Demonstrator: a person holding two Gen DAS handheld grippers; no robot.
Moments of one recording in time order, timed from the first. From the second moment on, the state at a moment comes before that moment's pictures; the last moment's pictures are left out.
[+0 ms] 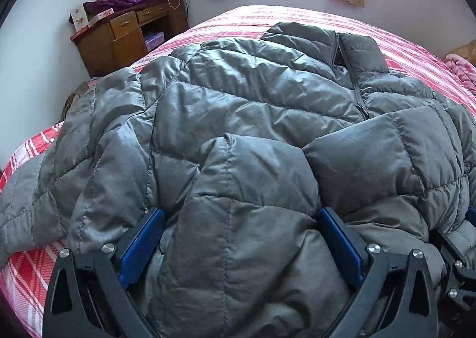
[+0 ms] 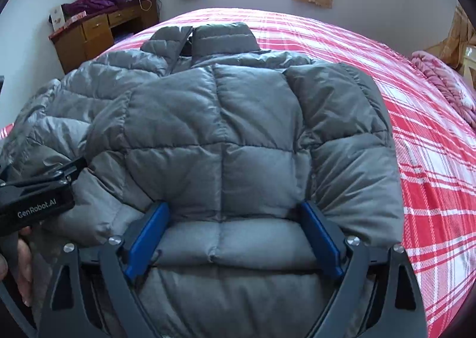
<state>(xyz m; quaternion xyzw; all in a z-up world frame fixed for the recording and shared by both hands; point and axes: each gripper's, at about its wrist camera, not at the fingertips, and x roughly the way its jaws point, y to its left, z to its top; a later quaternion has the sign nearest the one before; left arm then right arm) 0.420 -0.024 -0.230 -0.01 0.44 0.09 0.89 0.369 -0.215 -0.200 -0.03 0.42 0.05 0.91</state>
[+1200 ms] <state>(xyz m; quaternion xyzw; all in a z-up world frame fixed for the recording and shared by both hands) 0.260 0.342 -0.192 -0.16 0.43 0.29 0.84 0.257 -0.256 -0.160 -0.03 0.37 0.09 0.92</state>
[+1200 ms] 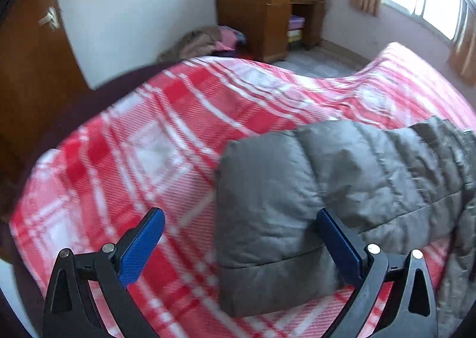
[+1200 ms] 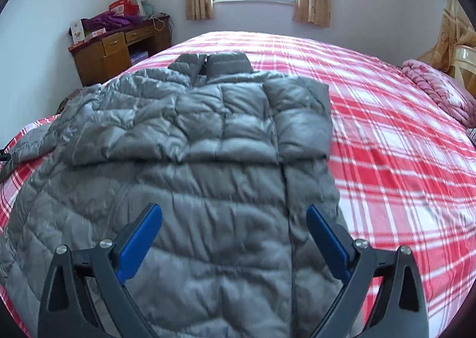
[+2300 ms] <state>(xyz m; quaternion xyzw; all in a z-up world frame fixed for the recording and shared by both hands) 0.351 -0.060 -0.072 0.11 0.31 0.05 0.94 0.241 -0.359 -0.155 0.08 0.33 0.00 0.94</state>
